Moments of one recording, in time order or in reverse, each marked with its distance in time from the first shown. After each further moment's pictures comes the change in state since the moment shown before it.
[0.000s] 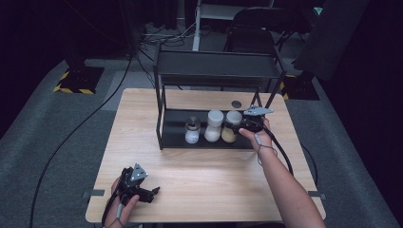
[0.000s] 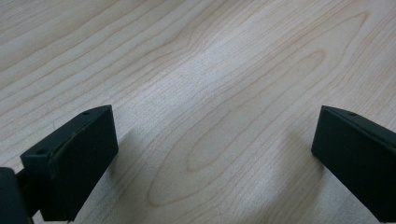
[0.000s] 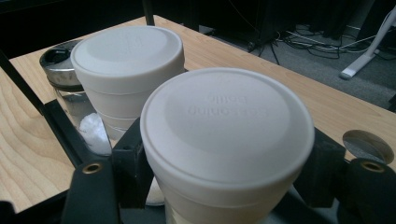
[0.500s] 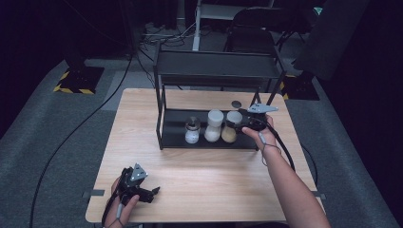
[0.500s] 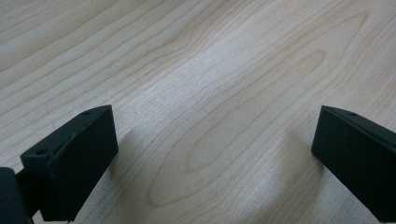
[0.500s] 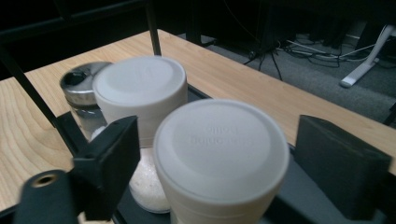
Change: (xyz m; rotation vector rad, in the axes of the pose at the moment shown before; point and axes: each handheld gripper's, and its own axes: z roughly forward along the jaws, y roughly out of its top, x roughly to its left) left arm 0.000 0.000 0.000 0.000 0.000 0.000; right arm -0.002 0.008 -0.017 -0.042 0.006 0.005
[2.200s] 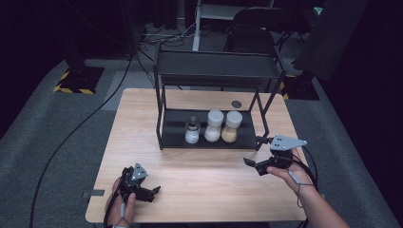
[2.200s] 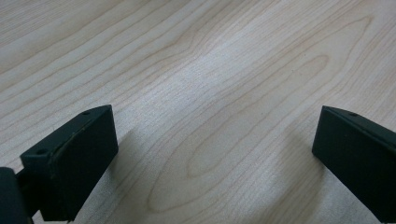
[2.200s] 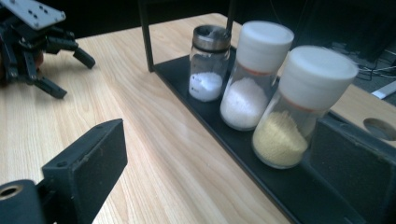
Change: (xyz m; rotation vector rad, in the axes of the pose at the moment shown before) left arm -0.002 0.002 0.002 -0.001 0.007 -0.009; right arm 0.053 -0.027 -0.112 0.041 0.121 -0.153
